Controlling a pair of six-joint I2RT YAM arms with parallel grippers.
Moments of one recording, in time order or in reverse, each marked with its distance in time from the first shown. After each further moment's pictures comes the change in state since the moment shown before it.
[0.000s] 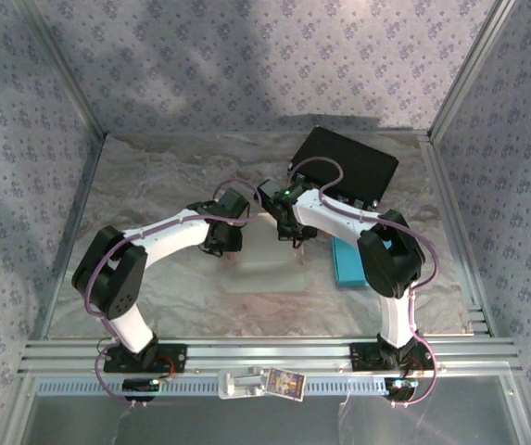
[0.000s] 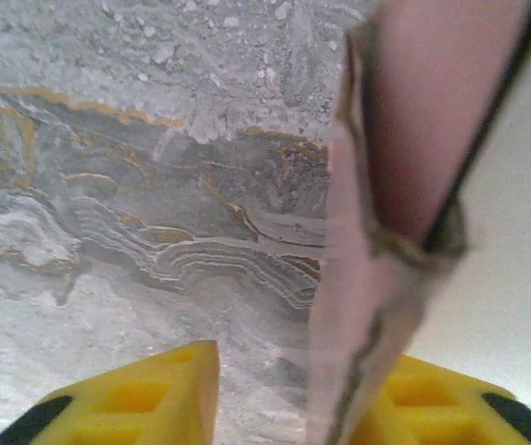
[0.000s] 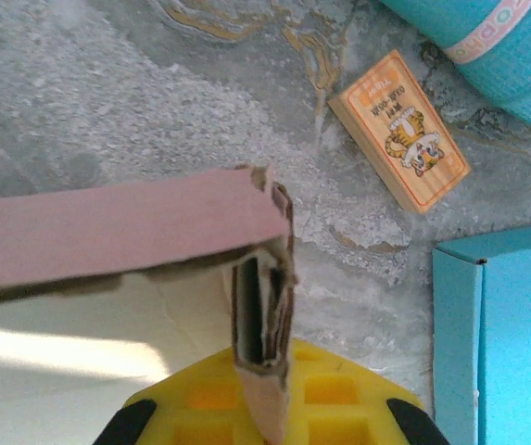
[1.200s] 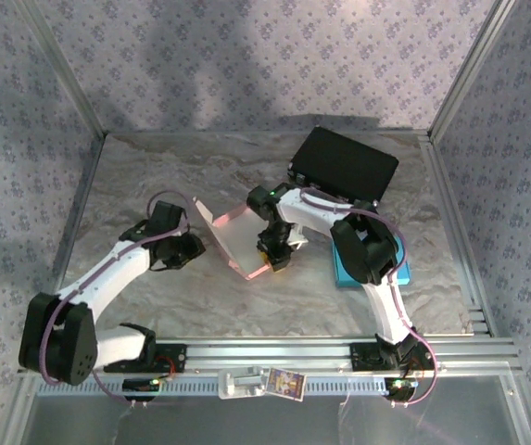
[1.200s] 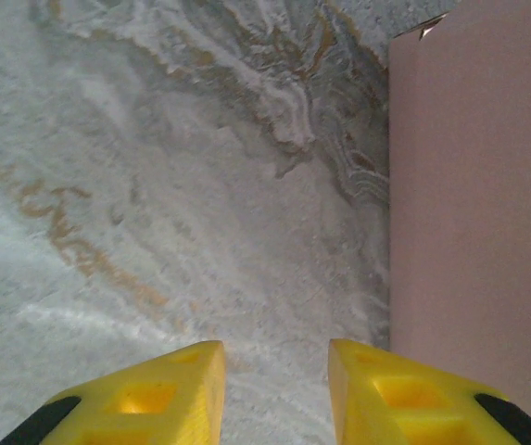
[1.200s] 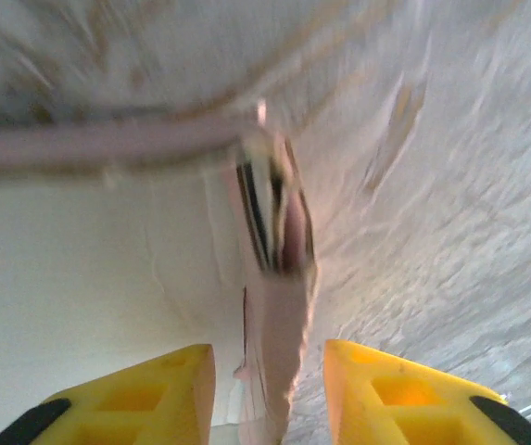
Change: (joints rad) left arm 0.334 -0.443 -0.378 0.092 0.306 -0.217; right arm 0.008 0.199 0.113 -0.047 -0.667 0.931
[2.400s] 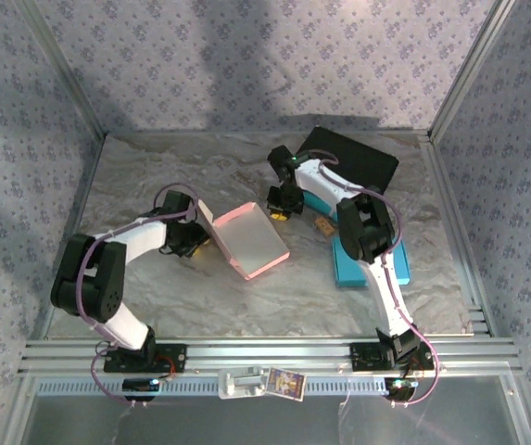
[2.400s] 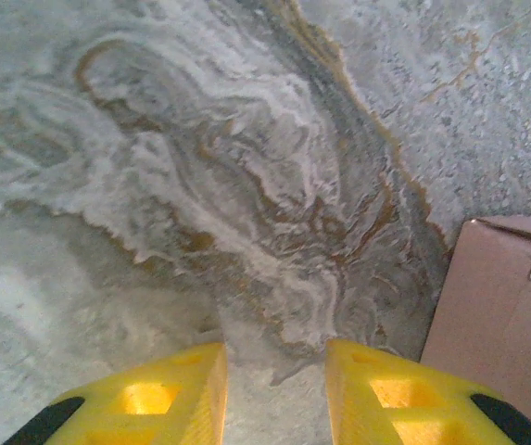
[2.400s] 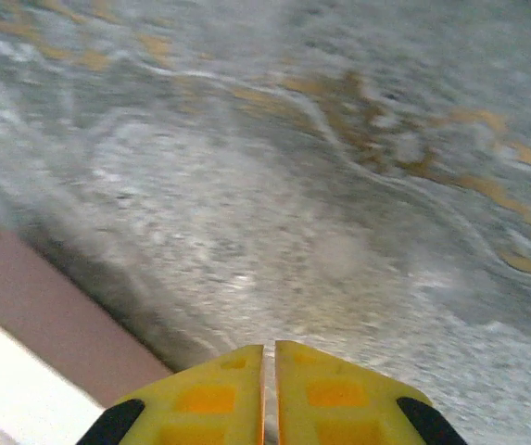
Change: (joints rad) left arm 0.061 0.364 0.101 0.199 0.018 -0.140; right arm -0.233 0.202 0.351 0.090 0.075 -1.032
